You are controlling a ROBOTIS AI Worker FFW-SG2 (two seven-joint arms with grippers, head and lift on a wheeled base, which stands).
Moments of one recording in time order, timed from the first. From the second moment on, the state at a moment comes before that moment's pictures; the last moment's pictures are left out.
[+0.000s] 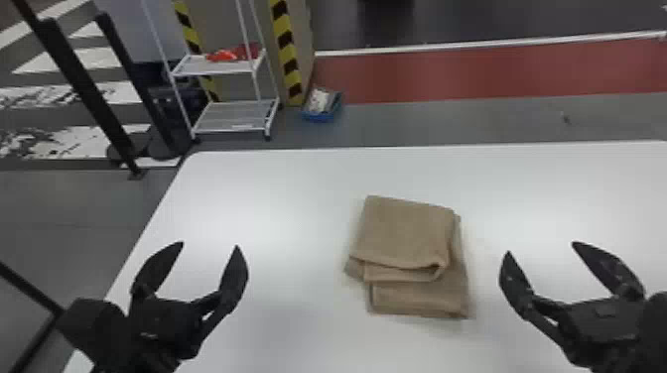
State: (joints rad) left arm 0.66 0.00 0.24 -2.16 0.13 -0.01 -0.22; right arm 0.49 0.00 -0.01 -2.03 0.03 0.07 0.24
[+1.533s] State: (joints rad) left arm 0.67 0.00 0.21 -2.16 0.10 -0.01 -0.22; right arm 0.51 0.00 -0.01 -2.02 0.00 0.04 0.24
